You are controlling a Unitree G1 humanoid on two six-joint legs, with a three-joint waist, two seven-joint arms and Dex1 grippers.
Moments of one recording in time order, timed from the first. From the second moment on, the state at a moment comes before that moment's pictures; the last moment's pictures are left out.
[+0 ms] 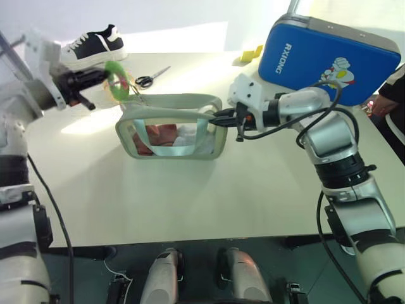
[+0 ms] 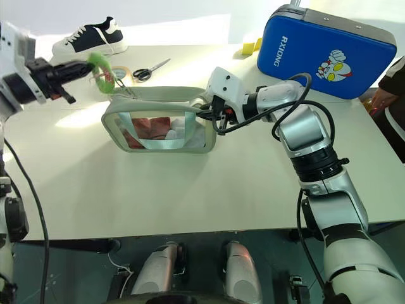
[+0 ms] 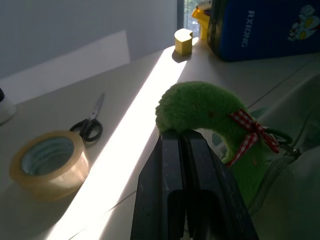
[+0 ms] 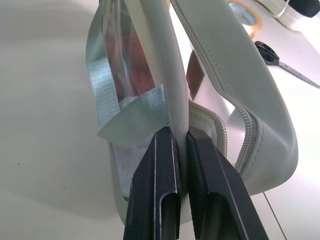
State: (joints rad) left arm -0.90 0.85 0.20 0.34 -0.44 0.56 -0.96; right arm -0.97 -0.56 0.26 0.07 0.13 0.54 1.07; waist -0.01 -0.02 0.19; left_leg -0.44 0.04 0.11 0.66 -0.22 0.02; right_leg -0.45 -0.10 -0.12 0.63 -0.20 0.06
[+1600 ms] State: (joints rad) left arm -0.63 0.95 0.08 0.07 -0.34 0.55 -1.07; right arm -0.97 -0.53 0.27 0.08 0.13 0.56 1.06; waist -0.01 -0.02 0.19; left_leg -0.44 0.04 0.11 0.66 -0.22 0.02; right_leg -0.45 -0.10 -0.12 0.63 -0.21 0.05
